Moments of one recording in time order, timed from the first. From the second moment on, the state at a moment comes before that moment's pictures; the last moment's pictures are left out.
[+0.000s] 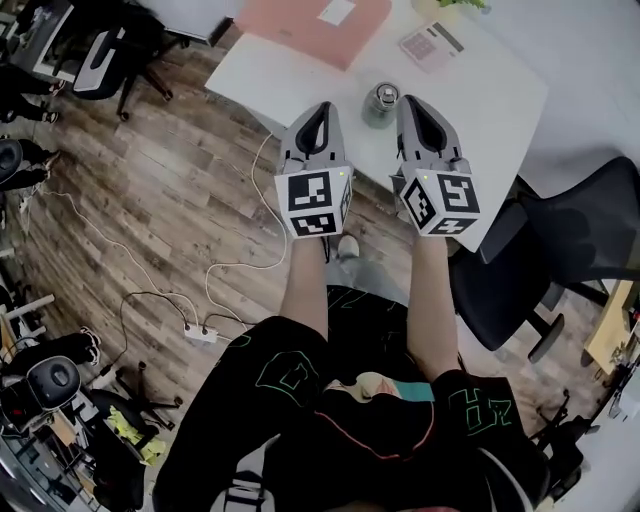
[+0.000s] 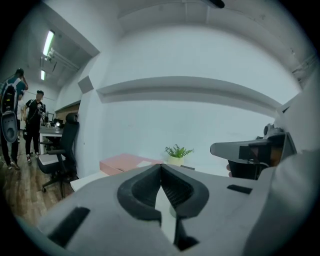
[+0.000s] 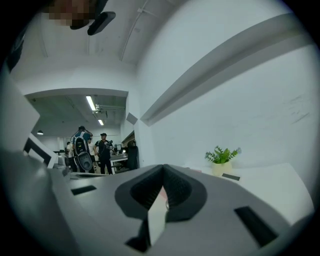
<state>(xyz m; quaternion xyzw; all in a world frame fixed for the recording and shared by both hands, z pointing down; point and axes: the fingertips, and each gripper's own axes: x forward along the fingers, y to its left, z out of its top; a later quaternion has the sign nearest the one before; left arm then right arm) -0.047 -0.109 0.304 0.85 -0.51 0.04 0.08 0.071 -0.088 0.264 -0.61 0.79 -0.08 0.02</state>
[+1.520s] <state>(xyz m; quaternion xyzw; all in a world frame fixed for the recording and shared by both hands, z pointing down) -0.190 -0.085 0.148 0.75 -0.66 -0.03 -0.06 -0.048 -0.097 0.141 -0.48 0.88 0.04 0.03</state>
